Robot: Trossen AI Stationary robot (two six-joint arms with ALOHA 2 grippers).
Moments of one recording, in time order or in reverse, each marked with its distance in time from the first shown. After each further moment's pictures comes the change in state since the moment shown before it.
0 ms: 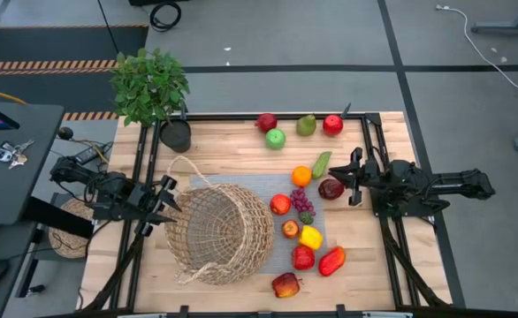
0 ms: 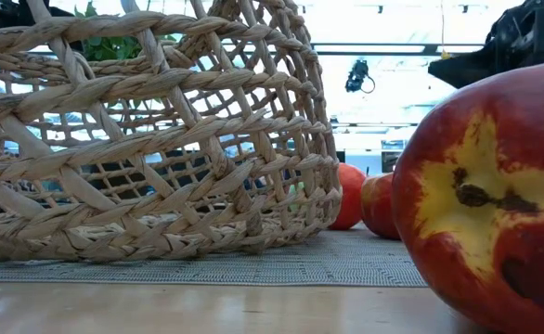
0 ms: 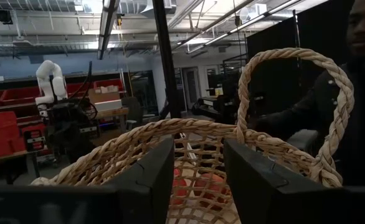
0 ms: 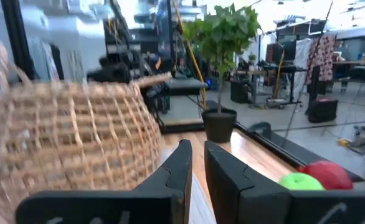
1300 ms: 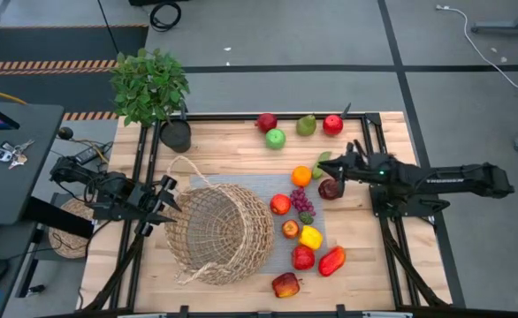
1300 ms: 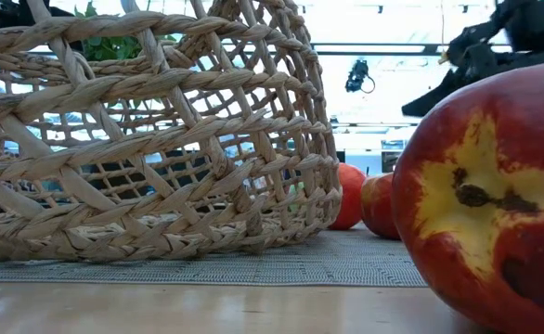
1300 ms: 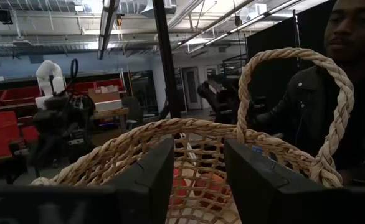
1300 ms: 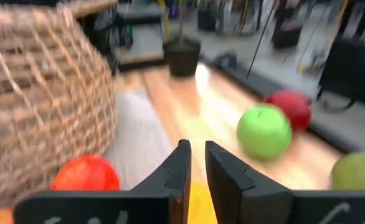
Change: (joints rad) left arm 0.000 0.000 0.000 0.000 0.000 0.000; right arm -0.152 0.439 0.150 -0.071 0.005 0.070
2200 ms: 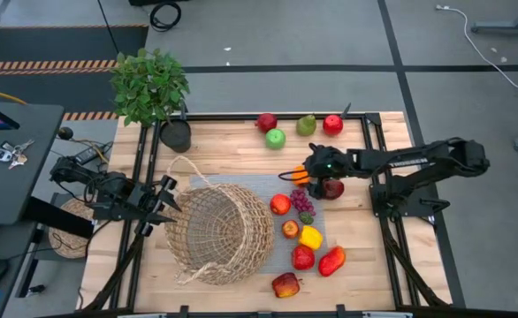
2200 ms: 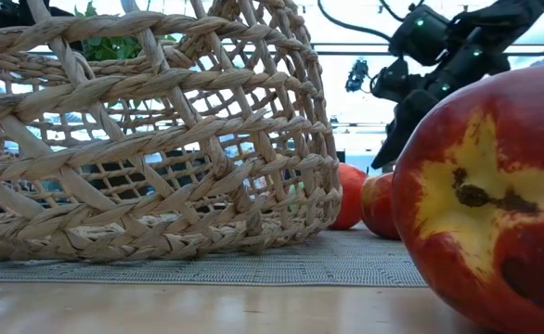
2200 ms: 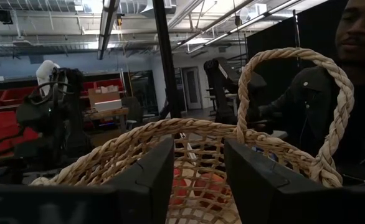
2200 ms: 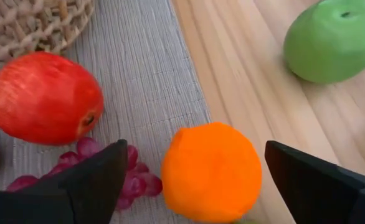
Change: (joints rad) left arm 0.000 0.000 0.000 0.000 0.000 0.000; right arm -0.018 0.679 0.420 -0.329 -0.073 -0.072
